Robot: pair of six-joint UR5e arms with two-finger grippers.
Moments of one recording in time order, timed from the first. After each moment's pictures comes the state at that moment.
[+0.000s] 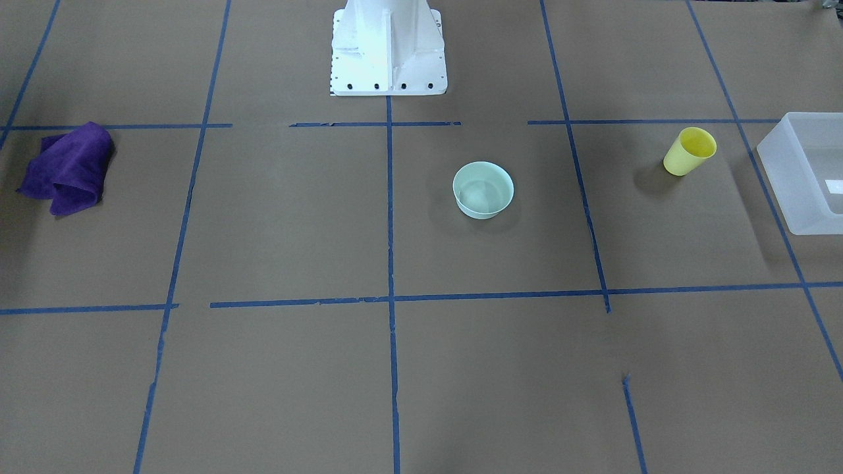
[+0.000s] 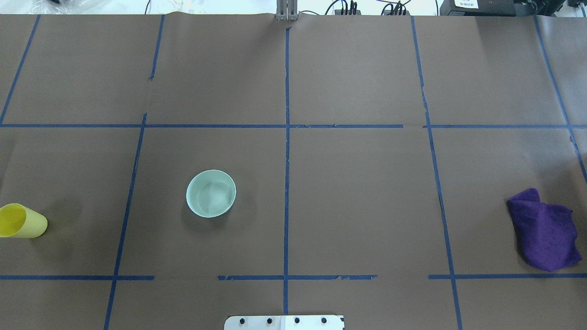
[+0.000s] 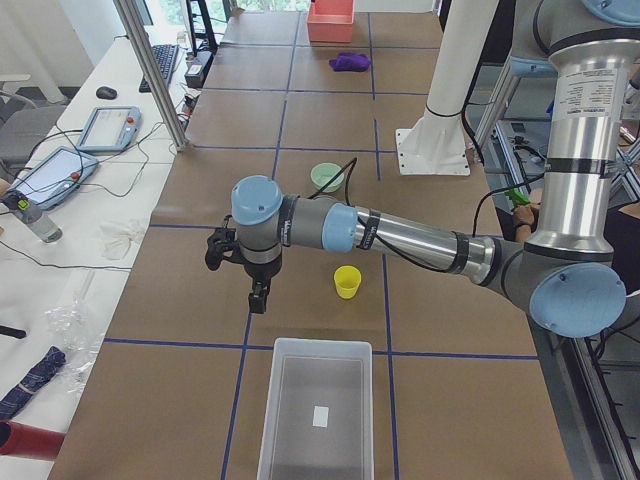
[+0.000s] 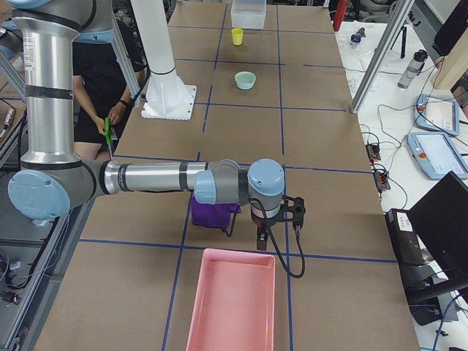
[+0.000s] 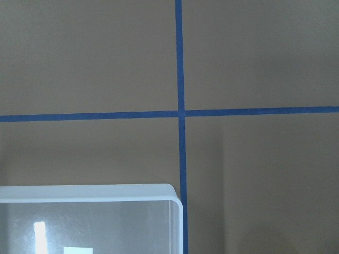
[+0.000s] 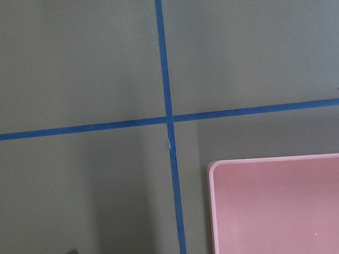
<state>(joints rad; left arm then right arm) -1.56 -1.59 -1.82 -1.47 -2.36 -0.04 1.60 -1.62 1.70 -1.56 2.35 0.16</state>
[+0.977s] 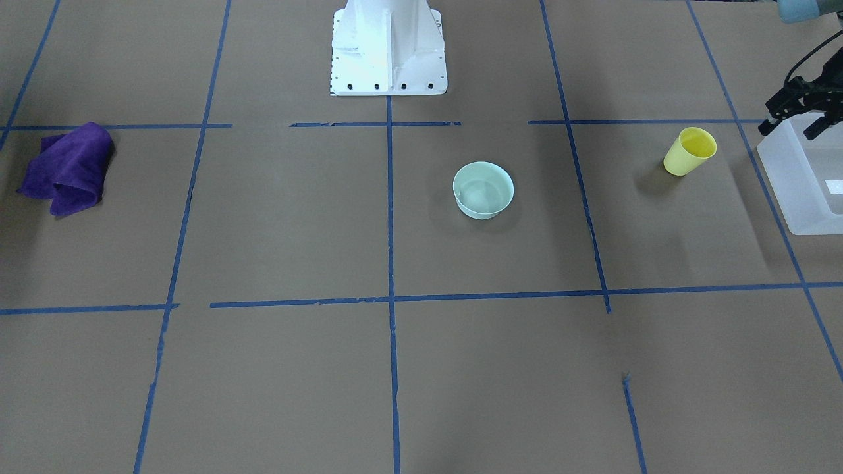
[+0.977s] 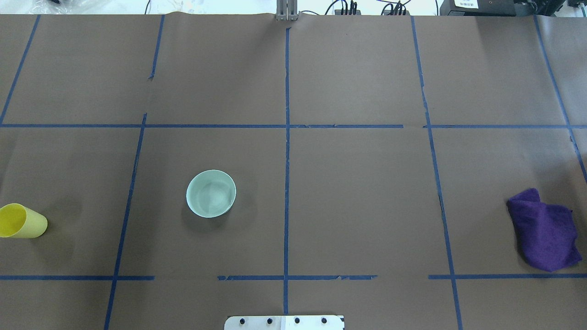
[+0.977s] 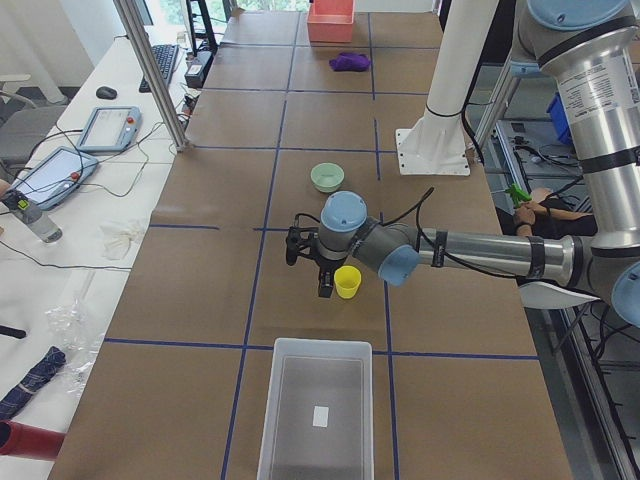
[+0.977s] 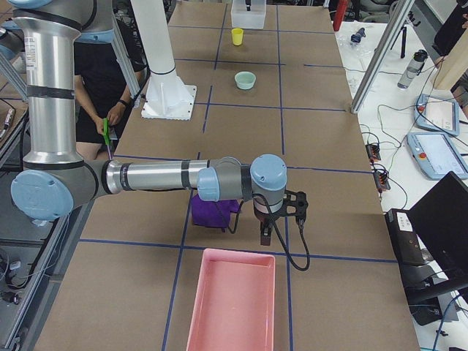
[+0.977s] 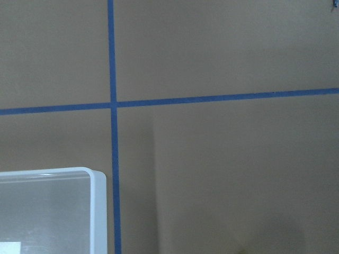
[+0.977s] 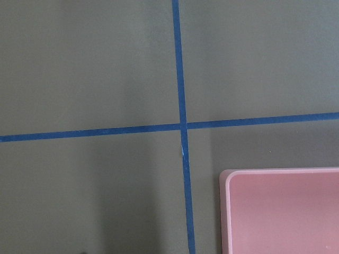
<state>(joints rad) -1.24 -1.22 -1.93 -2.16 -2.35 -0.64 1.59 -1.61 1.70 -1.53 2.36 0.16</state>
